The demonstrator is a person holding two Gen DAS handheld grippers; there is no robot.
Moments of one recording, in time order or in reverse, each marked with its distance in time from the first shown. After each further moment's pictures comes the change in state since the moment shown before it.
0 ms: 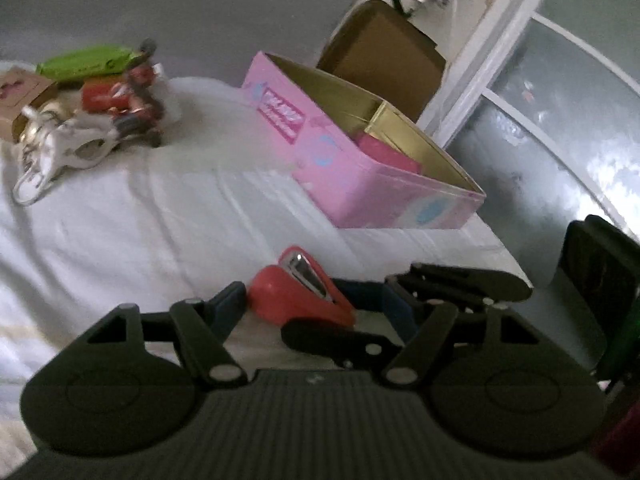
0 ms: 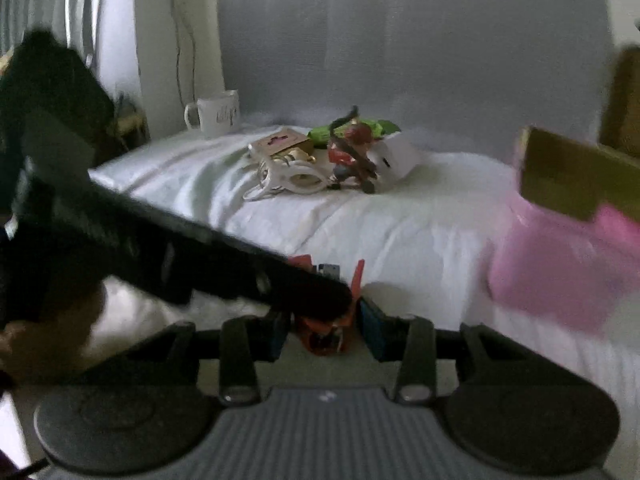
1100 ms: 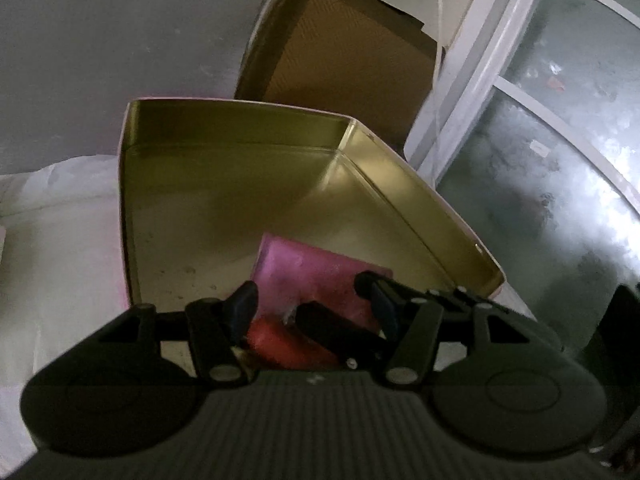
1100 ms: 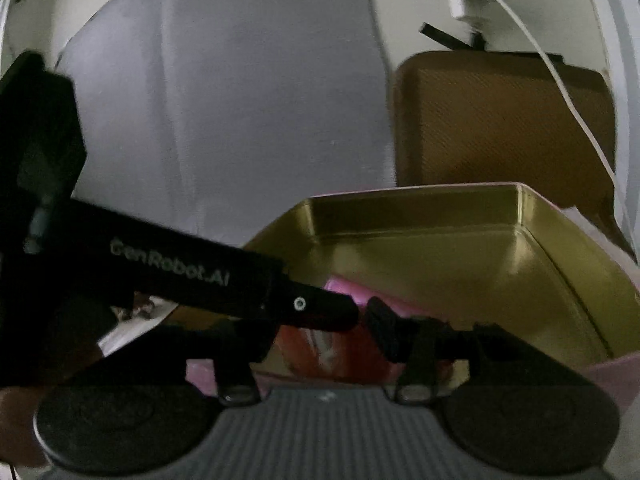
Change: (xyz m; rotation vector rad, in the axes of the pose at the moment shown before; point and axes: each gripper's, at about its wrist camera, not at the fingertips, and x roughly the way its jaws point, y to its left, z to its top) left arm 0.143 -0.093 0.117 0.089 0.026 0.072; right arm -0.017 -0.174 0.027 0.252 -0.261 -0.258
